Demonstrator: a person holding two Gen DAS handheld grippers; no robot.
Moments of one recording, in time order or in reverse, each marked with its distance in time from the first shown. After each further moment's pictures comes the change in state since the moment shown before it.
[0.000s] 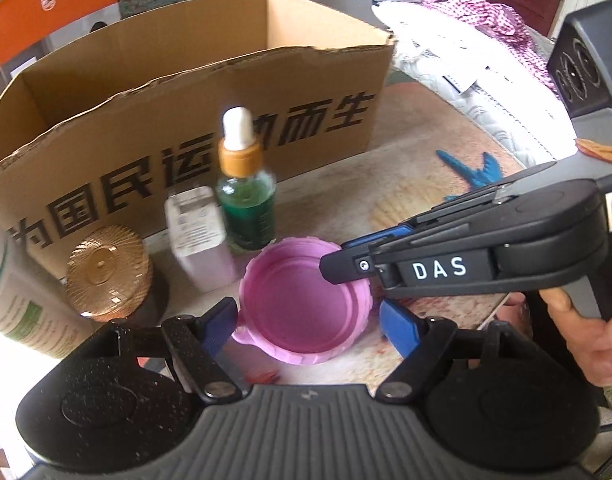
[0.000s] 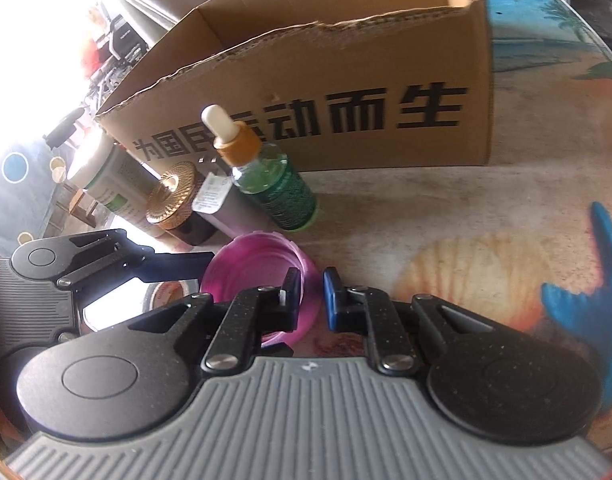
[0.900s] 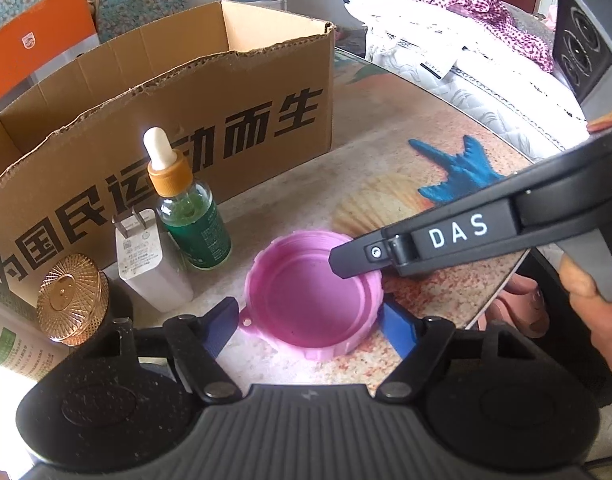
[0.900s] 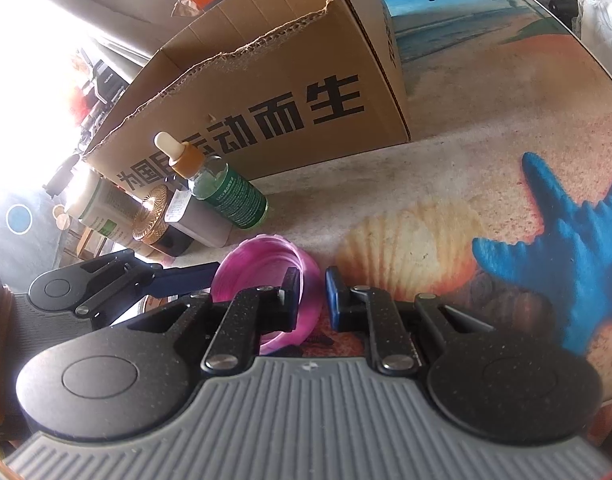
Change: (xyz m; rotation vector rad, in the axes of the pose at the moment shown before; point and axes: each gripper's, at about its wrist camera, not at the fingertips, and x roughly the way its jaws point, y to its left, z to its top) left arm 0.016 -0.038 0.000 0.092 -0.024 0.057; right arm -0.021 -0.038 -0.019 0.132 -0.059 0.030
